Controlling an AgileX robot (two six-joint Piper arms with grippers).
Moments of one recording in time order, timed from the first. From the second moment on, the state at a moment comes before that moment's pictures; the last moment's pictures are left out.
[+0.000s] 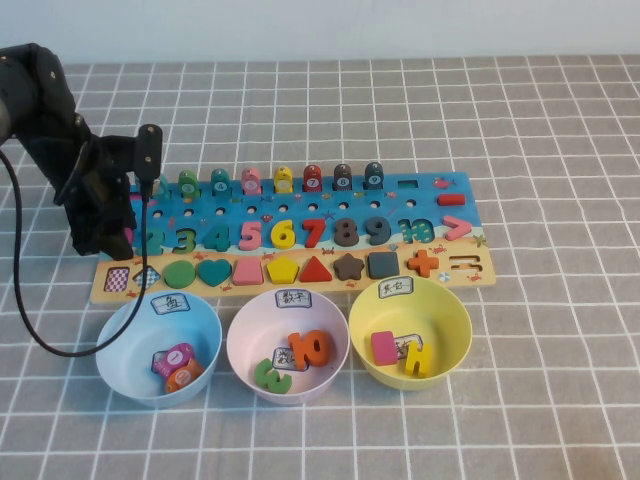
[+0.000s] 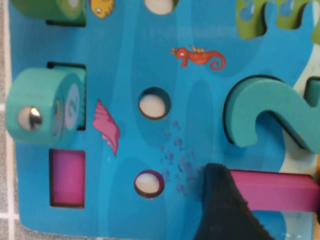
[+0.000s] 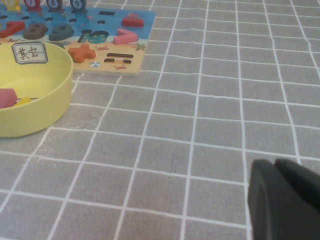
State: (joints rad) right arm 0.10 -0.01 0.03 0.25 0.41 -0.21; left arm -0.06 2.25 -1.90 -0.12 1.20 1.47
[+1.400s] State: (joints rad) right arm 0.10 -0.01 0.03 0.25 0.41 -0.21; left arm -0.06 2.19 -1.91 -0.12 1.21 1.47
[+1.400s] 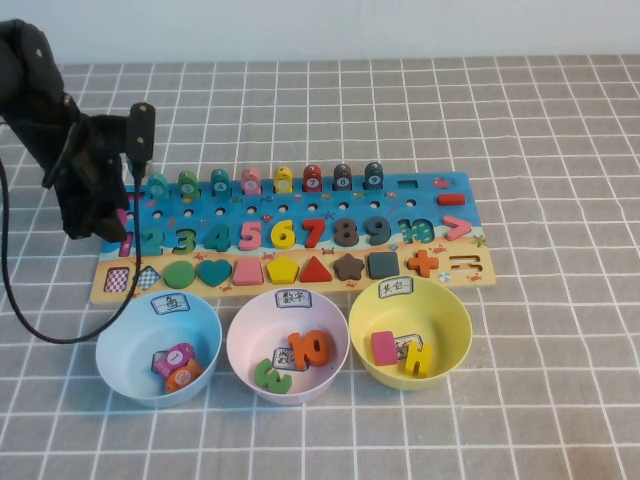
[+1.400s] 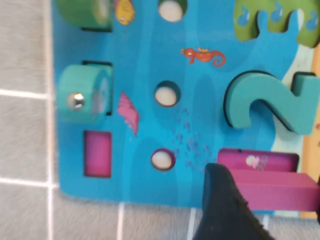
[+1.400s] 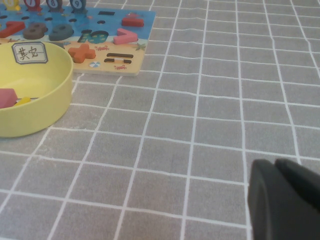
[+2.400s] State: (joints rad) right arm 0.10 -0.01 0.03 0.25 0.41 -0.21; left arm -0.42 1.57 -1.45 -0.08 1.24 0.46
